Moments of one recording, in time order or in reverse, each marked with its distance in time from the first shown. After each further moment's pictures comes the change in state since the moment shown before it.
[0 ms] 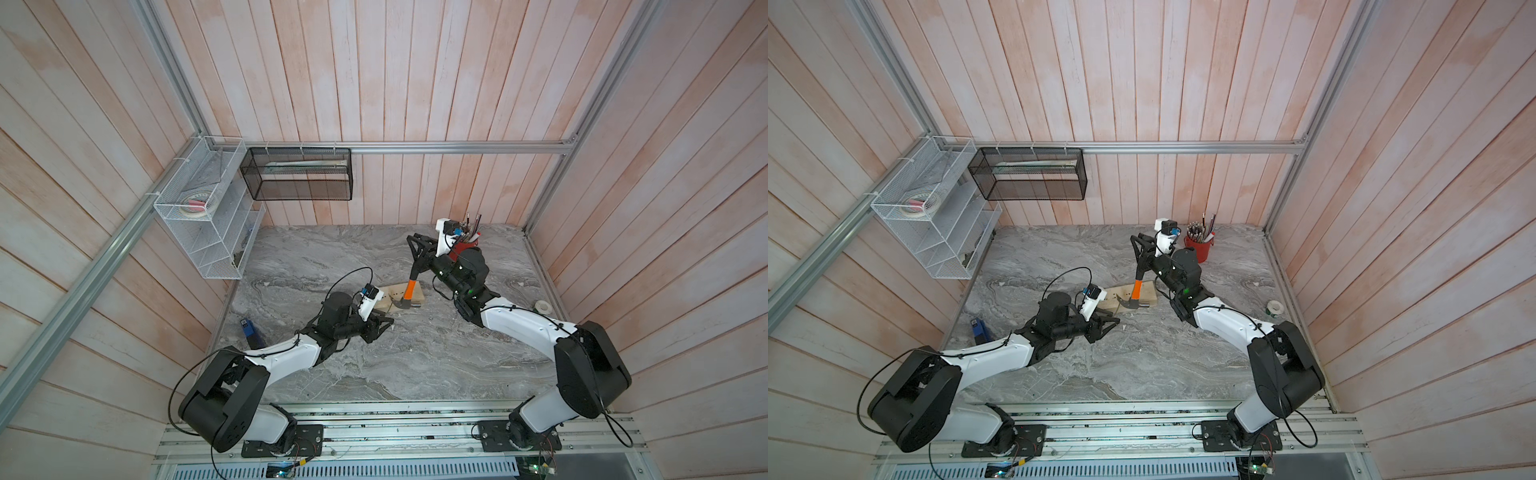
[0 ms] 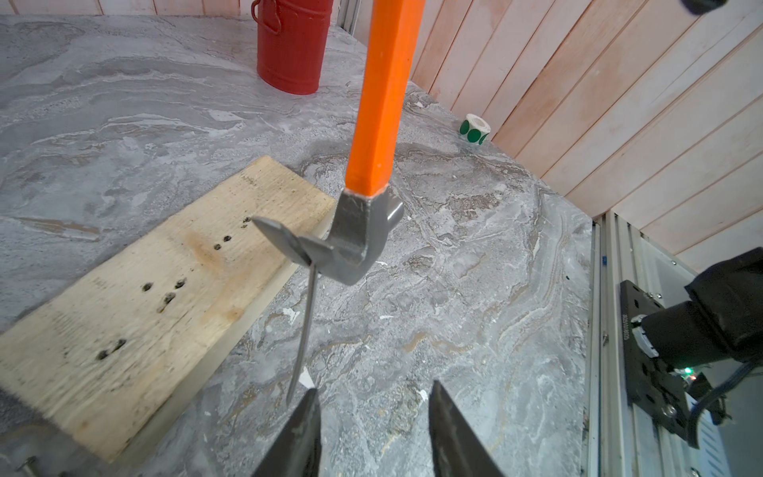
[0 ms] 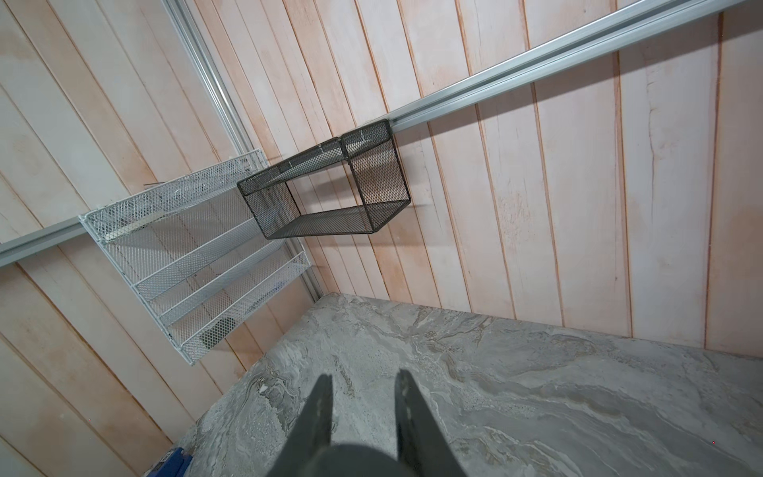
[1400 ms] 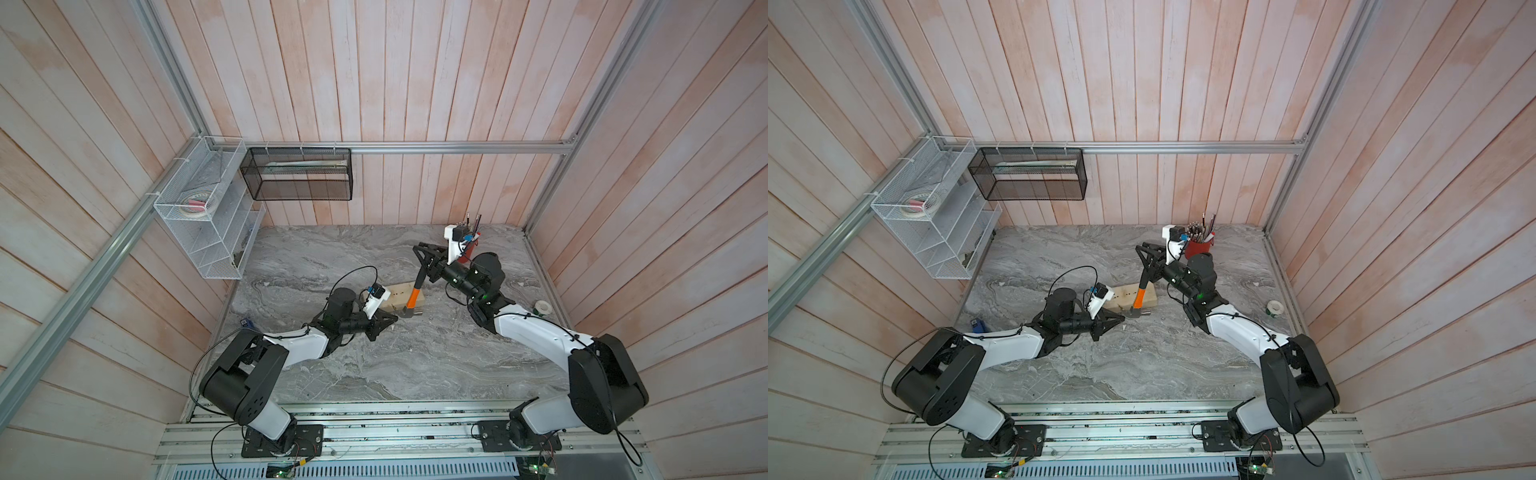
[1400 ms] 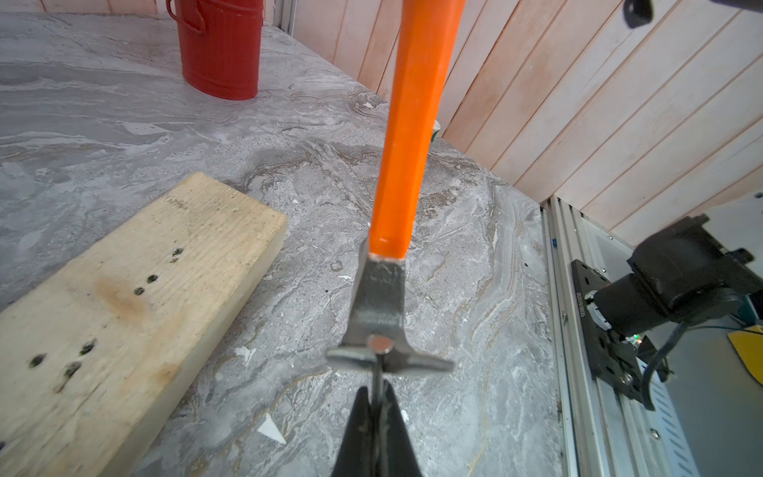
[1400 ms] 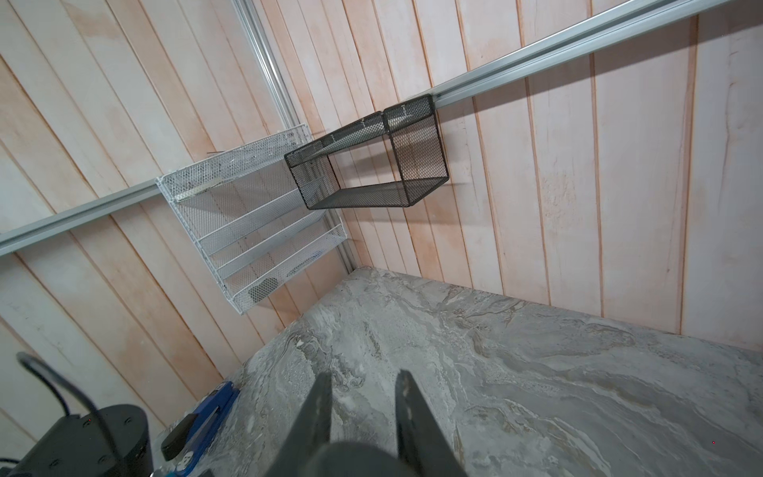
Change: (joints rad) left arm 0.022 0.144 0.048 0.119 0.209 0.018; right arm -0.090 -0.109 -0.107 -0.016 -0.271 -0.015
